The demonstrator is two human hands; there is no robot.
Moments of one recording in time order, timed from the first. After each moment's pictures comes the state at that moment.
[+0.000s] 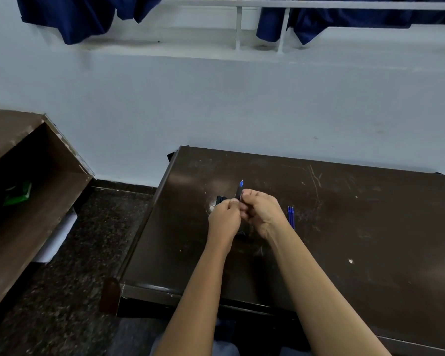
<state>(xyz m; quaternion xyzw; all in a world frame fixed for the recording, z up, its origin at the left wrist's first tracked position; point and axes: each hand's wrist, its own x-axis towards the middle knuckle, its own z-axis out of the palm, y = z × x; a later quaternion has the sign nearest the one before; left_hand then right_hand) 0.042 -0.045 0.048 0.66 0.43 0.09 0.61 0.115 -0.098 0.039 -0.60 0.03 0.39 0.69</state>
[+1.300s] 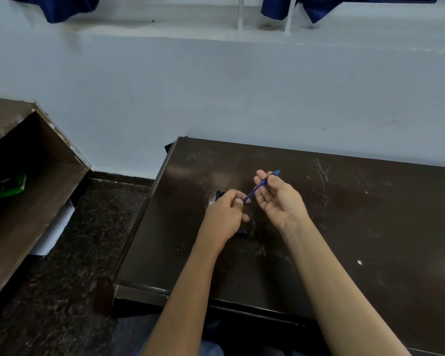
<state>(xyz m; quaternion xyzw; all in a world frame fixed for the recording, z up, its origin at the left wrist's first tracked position) 0.040 -0.033 0.055 0.76 0.36 0.01 0.54 0.141 -0.103 0.043 -0.45 0.18 0.34 0.81</state>
